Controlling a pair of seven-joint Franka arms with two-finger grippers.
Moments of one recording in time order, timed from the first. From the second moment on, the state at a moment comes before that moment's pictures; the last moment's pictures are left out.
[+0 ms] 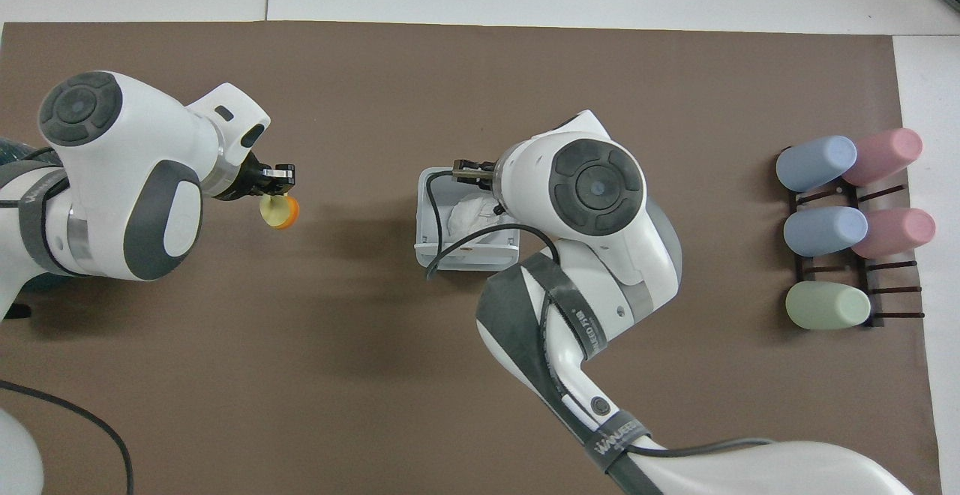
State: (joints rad) left arm -0.38 0.20 -0.06 -1.80 -0.08 2.09 -0.46; right arm 0.37 0.33 0.00 -1.69 -0.02 2.33 0.60
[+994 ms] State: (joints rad) left arm -0.57 0.27 -0.06 -1.77 -0.08 2.37 -0.56; right arm 0.27 0.57 0.00 -1.69 -0.16 2.50 0.56
